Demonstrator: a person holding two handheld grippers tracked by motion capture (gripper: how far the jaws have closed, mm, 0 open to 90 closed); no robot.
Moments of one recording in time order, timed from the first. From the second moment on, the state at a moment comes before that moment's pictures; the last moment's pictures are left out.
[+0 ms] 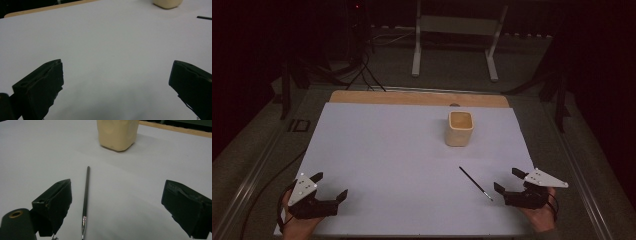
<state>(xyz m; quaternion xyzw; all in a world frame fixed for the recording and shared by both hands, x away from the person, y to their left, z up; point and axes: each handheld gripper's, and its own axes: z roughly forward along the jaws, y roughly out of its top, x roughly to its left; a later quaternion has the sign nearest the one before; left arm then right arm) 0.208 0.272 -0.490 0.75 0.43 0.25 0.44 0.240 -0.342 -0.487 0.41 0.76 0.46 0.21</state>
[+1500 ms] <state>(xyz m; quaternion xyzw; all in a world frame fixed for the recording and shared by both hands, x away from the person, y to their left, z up) 0.206 0.275 -0.489 0.74 0.44 0.26 0.44 0.260 -0.321 -0.441 0.35 0.82 0.41 0.18</state>
